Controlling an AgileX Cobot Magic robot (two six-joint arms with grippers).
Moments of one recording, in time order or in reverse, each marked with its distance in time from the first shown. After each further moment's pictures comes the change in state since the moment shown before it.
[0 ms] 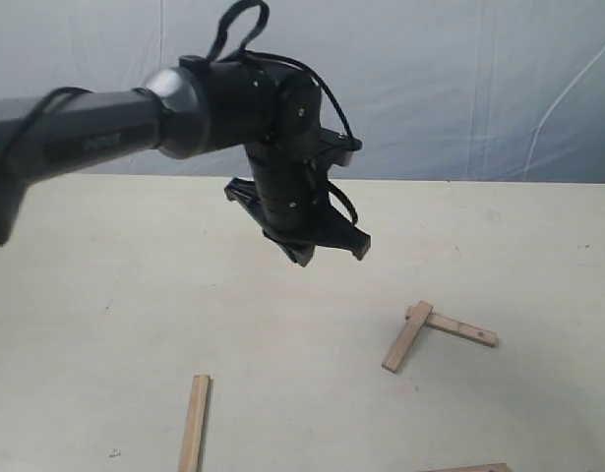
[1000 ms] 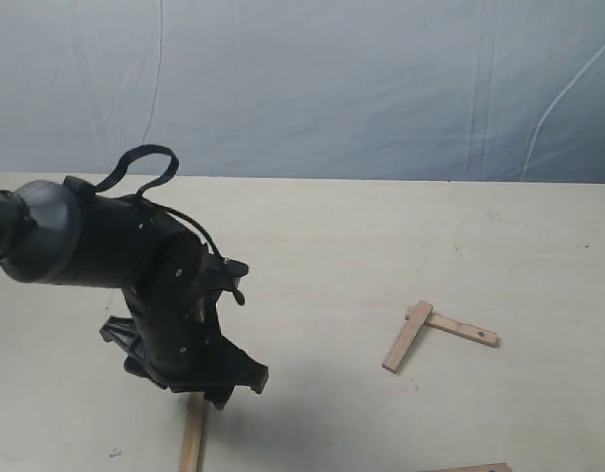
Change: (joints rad) left arm 0.035 -0.255 0.807 0.060 -0.374 -0.281; right arm 0.000 0.000 0.000 0.000 0.000 0.000
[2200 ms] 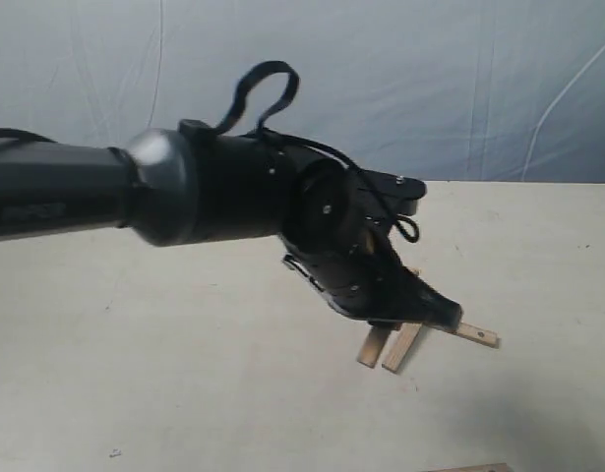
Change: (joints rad) left arm -0.244 0.091 -0.440 -0.188 -0.058 0.165; right arm 0.000 0.000 0.000 0.000 0.000 0.000
